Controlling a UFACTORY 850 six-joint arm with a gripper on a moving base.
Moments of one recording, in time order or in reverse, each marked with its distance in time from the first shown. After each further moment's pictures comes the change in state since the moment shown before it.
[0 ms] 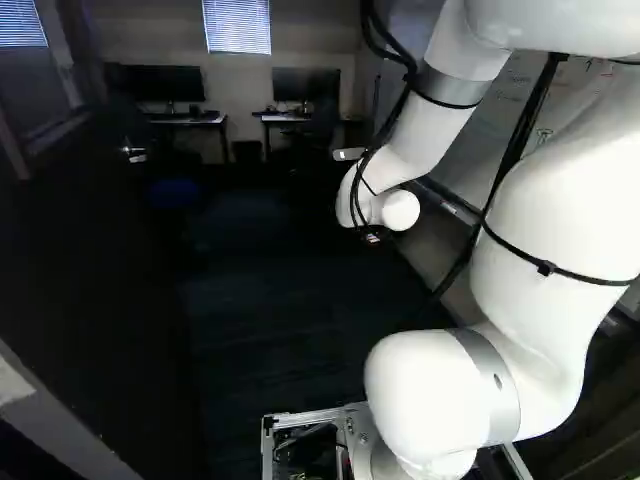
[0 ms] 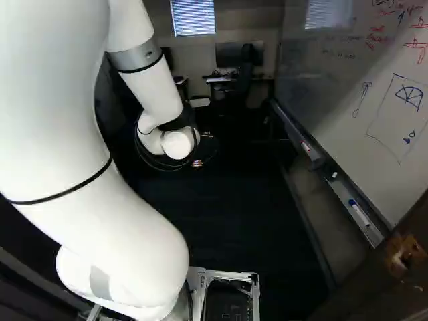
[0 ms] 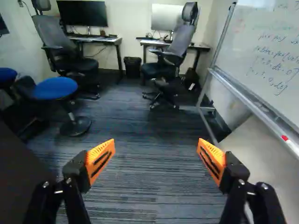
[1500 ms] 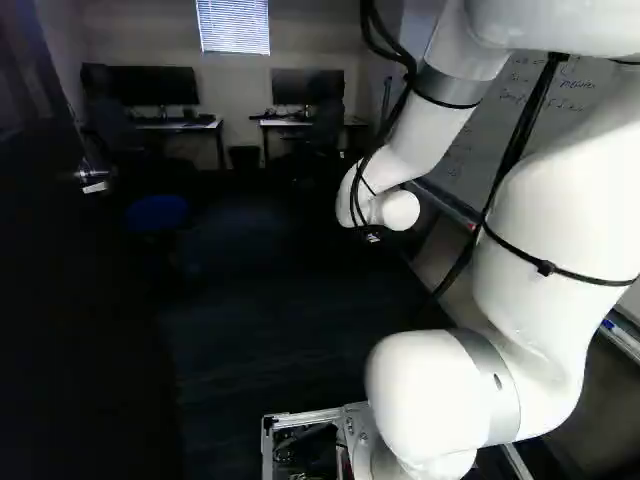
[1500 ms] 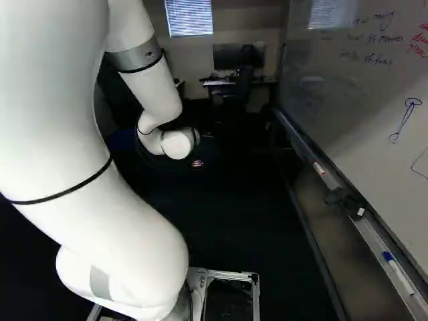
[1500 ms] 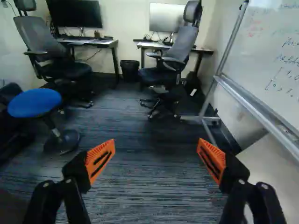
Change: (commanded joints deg) arm 0.0 0.0 0.0 0.0 0.0 0.0
